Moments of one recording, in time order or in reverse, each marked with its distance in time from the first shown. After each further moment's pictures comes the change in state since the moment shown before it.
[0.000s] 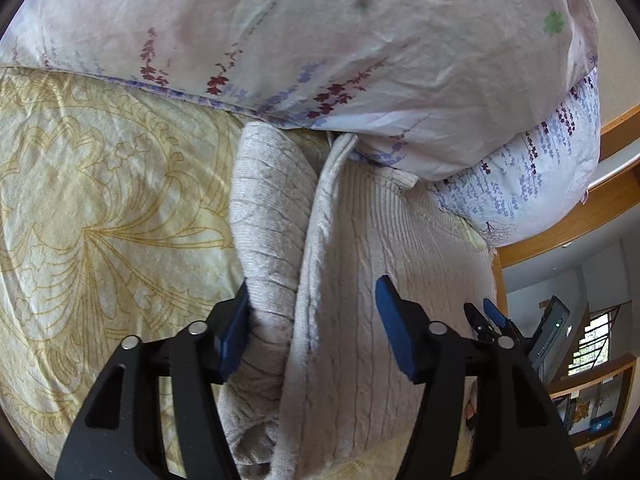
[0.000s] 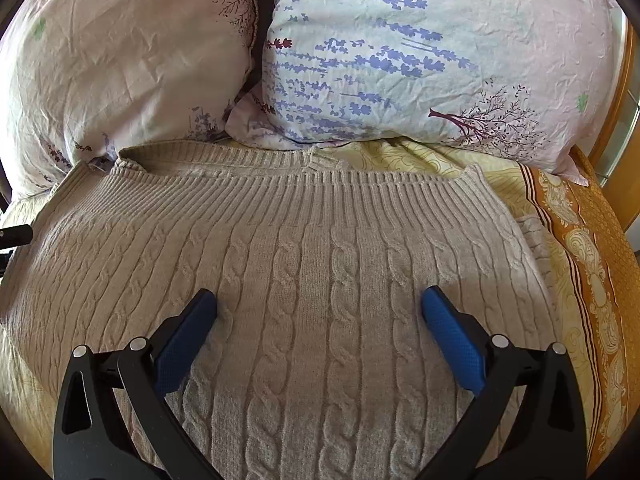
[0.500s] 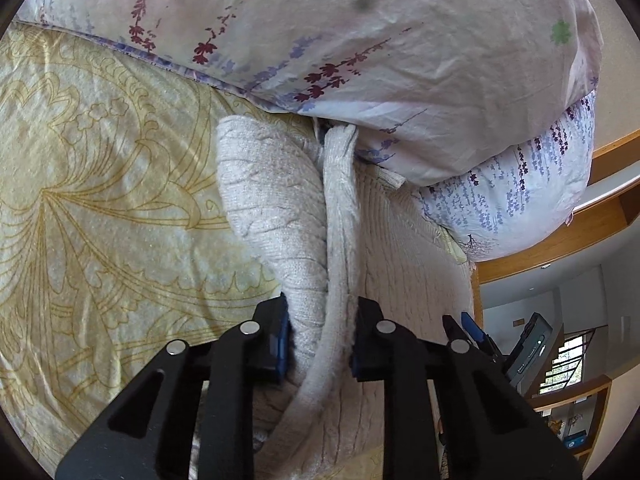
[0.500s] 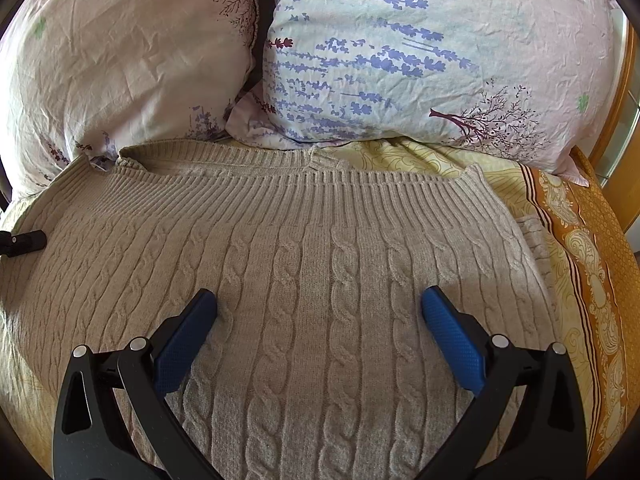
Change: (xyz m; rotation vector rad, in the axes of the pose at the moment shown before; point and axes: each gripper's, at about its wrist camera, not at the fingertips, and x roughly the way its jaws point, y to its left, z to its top) left arm 0.016 -0.005 -0.008 -0.081 -0.038 -0.073; right arm 0.000 0.001 0.000 -0.003 0.002 0.004
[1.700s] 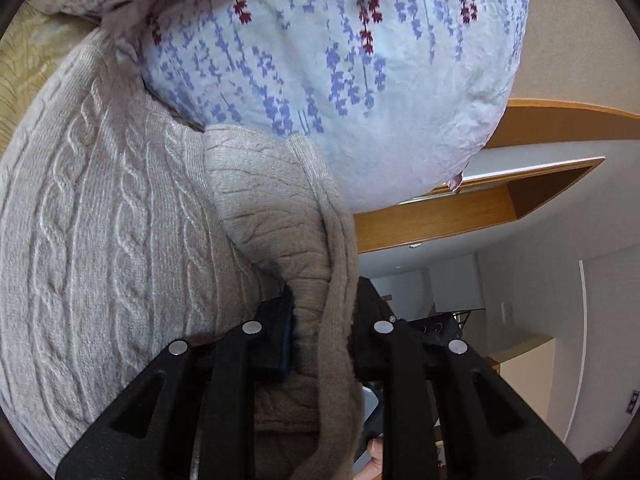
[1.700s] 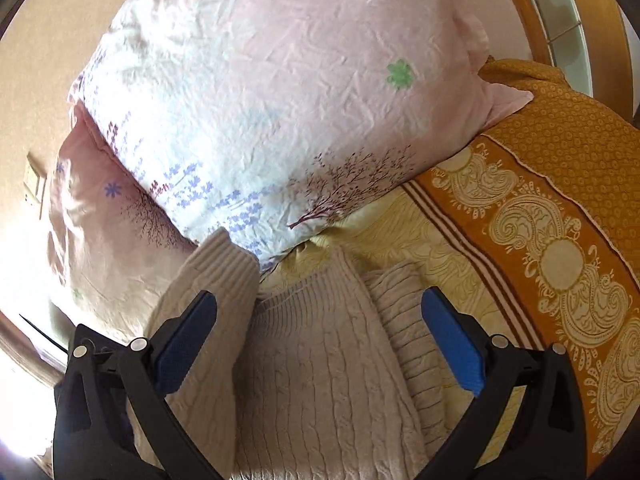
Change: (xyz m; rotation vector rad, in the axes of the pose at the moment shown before) left arm 0.165 -0.211 -0.069 -0.068 0.144 -0.524; right arm -0.055 -0.199 0.015 0.597 -0.170 0.343
